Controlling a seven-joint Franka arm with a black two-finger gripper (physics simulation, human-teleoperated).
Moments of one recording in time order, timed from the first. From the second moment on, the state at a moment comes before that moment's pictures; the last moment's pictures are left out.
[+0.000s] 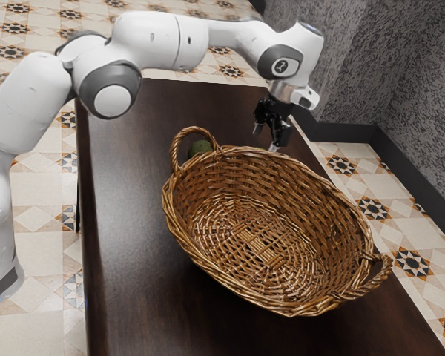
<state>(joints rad) 0.14 0.52 0.05 -1.16 -0.02 1.60 0.05</state>
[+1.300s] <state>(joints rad) 0.13 0.52 0.01 -1.12 -0.02 1.62 0.05</state>
